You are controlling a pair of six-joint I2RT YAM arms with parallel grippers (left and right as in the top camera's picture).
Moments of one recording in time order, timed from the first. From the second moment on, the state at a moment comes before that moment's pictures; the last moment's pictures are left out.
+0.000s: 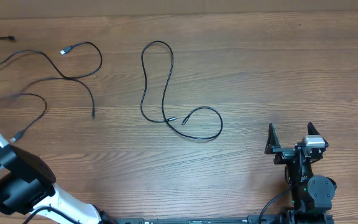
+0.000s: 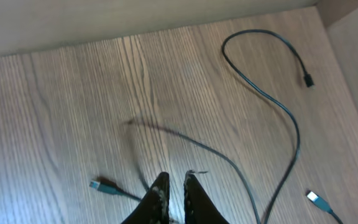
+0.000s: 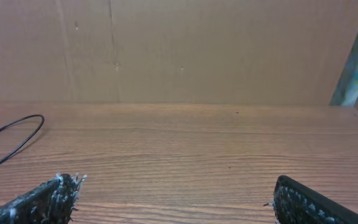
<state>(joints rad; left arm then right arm) 0.65 1.93 1.94 -0.96 -0.26 -0.65 -0.03 0.01 0.02 -0.03 -0.04 -0.01</state>
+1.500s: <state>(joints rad) 0.67 1.81 2.07 -1.10 0.25 -0.34 -0.03 0.01 0.02 -0.03 -0.04 -0.01</state>
